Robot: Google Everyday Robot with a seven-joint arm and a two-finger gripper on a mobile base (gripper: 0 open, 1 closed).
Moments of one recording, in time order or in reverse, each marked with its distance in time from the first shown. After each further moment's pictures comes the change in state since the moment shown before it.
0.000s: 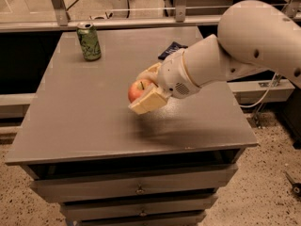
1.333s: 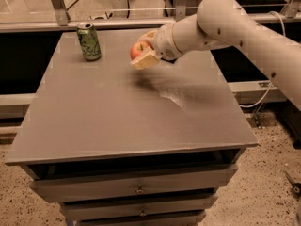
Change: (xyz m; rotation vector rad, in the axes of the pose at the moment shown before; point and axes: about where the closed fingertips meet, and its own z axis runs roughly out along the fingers) arm -0.003 -0.184 0.043 0.200 -0.084 -0.126
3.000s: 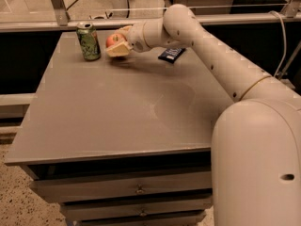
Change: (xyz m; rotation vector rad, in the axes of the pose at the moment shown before) arm -0.024 -0.068 0.123 0.005 -0.179 0.104
